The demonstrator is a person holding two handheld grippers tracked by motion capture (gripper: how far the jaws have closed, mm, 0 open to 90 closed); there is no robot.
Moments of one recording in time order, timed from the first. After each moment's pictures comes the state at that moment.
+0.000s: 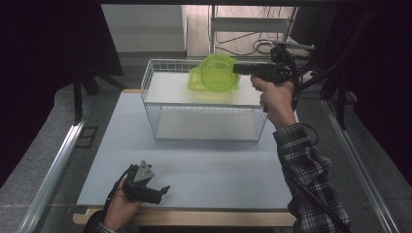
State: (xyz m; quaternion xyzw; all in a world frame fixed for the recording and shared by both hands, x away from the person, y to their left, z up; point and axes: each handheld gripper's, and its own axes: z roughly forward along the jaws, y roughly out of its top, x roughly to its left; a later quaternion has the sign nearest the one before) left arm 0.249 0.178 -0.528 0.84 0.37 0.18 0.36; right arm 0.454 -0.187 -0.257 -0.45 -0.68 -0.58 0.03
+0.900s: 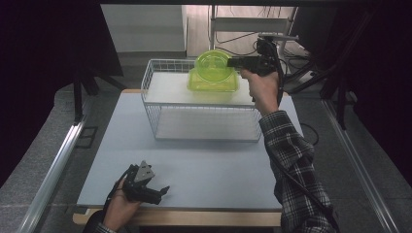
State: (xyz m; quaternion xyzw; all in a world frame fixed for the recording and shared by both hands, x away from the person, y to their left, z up) left arm 0.249 0.178 -0.529 0.84 0.37 0.18 0.35; right arm 0.486 -0.160 -0.259 -0.50 -0.69 -0.53 -0.03
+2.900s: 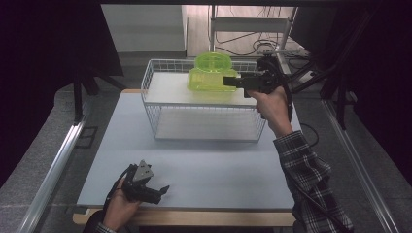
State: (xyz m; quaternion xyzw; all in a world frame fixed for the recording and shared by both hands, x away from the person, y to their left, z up) left arm 0.250 0.181 -0.528 0.84 0.37 0.18 0.36; right arm 0.444 -0.169 -0.276 -0.39 -0.75 -0.52 -0.08
